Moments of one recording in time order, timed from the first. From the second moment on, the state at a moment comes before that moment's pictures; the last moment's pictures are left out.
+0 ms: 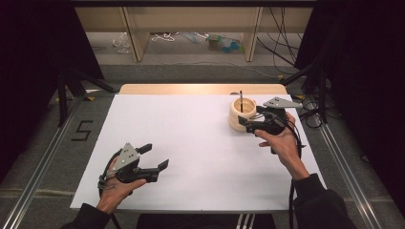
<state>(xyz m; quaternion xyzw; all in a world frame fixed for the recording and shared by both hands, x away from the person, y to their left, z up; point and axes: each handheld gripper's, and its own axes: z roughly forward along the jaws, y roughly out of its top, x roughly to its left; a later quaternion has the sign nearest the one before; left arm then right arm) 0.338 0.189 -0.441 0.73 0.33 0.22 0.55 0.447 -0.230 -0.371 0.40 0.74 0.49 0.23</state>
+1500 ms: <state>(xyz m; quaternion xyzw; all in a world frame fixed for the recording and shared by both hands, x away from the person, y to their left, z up) 0.337 0.191 -0.439 0.73 0.33 0.22 0.55 0.398 -0.238 -0.405 0.38 0.73 0.53 0.19</state>
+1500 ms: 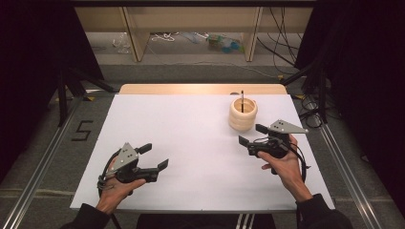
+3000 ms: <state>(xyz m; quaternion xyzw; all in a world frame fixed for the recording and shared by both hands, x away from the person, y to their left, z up) 0.337 0.190 -0.439 0.73 0.33 0.22 0.55 0.348 -0.246 -0.419 0.36 0.74 0.53 0.18</state>
